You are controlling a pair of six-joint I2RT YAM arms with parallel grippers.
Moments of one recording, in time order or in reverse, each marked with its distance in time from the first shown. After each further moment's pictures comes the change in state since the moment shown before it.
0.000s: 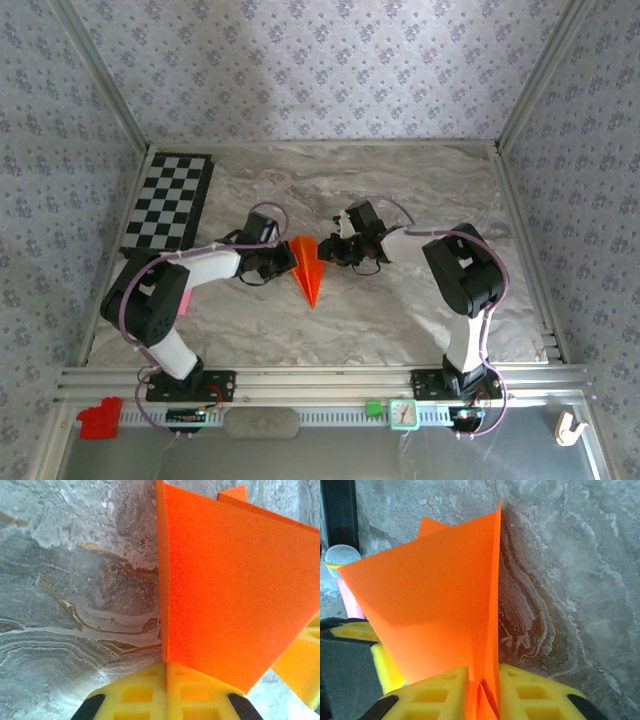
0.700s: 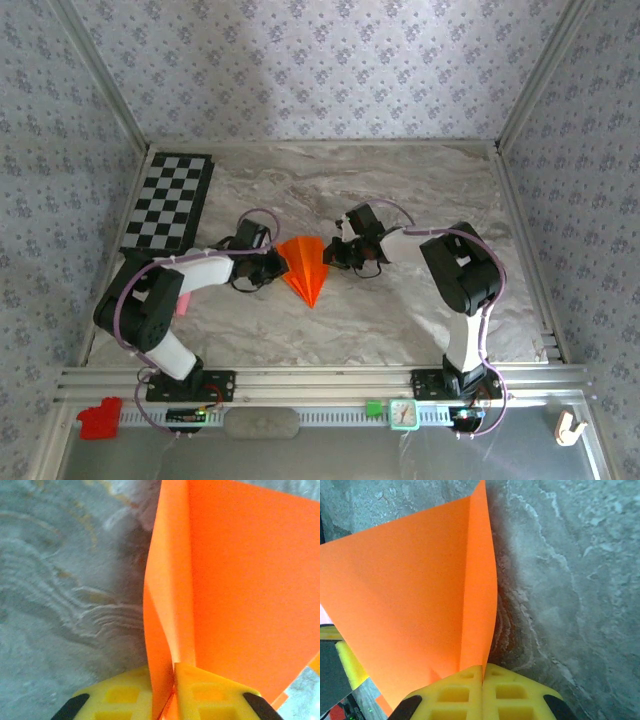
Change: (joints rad) left arm 0.035 -0.050 -0.085 -0.015 -0.046 -0.021; right arm 0.000 0.014 -0.006 -0.045 0.060 -0.006
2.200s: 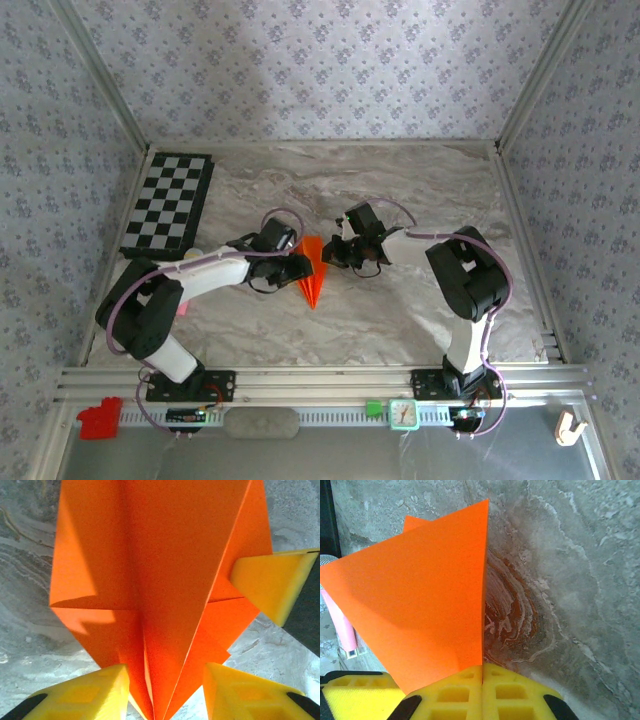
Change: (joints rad) left arm -0.192 -0.013 0.144 -0.164 -0.062 -0.007; right arm 0.016 -0.053 -0.008 -0.009 0.020 0.060
